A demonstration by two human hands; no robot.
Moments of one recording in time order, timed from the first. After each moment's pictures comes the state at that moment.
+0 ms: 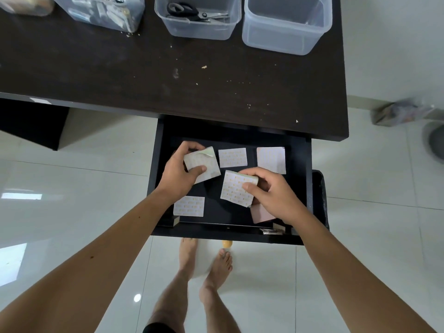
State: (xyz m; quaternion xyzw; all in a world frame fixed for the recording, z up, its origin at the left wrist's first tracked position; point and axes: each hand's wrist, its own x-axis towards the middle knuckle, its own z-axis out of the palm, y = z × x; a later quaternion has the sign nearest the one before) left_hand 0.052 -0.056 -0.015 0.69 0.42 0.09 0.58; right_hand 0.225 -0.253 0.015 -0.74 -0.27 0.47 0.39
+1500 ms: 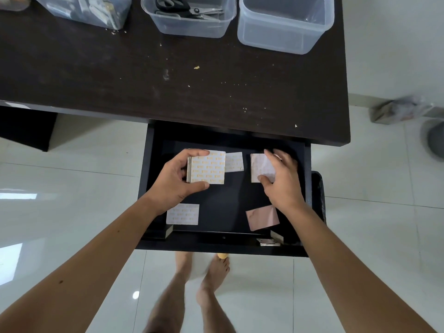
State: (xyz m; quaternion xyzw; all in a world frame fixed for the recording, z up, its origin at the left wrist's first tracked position) left_hand 0.052 -0.053 -0.008 0.63 0.32 0.06 0.70; right_hand 0.266 -0.243 -0.026 -0.90 -0.31 0.23 0.23
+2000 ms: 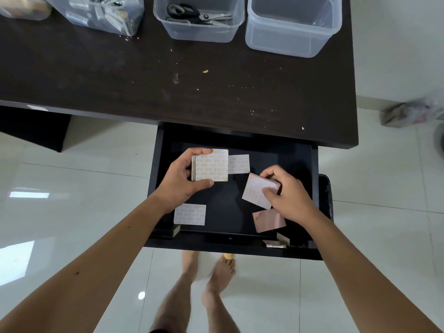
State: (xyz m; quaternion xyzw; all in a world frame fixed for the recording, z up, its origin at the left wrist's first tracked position) left_hand 0.052 -0.050 -0.010 0.62 0.34 0.07 0.70; right_hand 0.257 -0.254 0.004 -0.84 -0.32 0.36 0.24
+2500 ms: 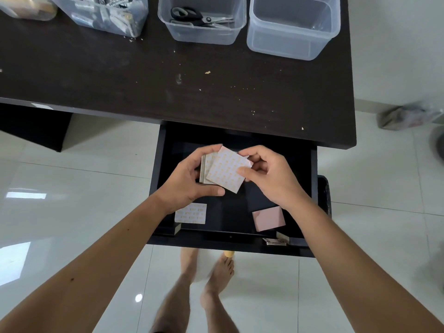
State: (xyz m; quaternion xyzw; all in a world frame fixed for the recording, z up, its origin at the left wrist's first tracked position) left_hand 0.055 -0.058 0.010 0.61 0.27 0.04 0.75; right_hand 0.243 -0.204 0.032 -0.75 -0.32 0.40 0.42
